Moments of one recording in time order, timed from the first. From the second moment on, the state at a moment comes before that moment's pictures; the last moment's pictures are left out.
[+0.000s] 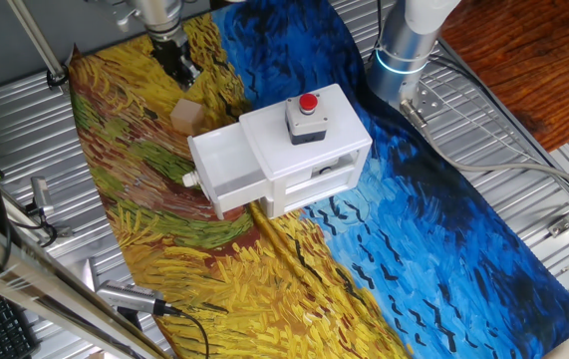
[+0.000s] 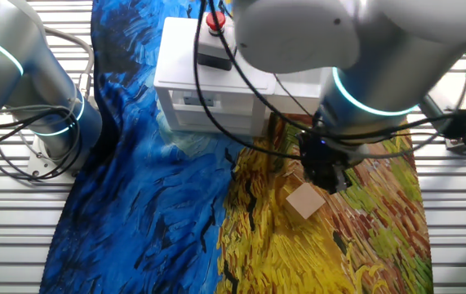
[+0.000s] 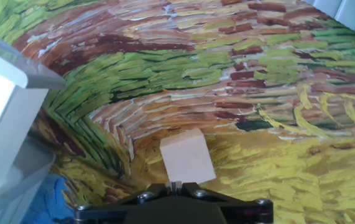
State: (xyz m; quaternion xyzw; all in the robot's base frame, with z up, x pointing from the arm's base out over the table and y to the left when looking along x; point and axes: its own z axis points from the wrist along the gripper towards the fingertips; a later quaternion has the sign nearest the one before) arm 0.508 -0.145 0.160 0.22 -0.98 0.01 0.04
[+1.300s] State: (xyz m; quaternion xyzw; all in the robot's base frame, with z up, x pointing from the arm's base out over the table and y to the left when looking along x) arm 0.573 -0.155 0.114 0.26 -0.97 0.01 0.03
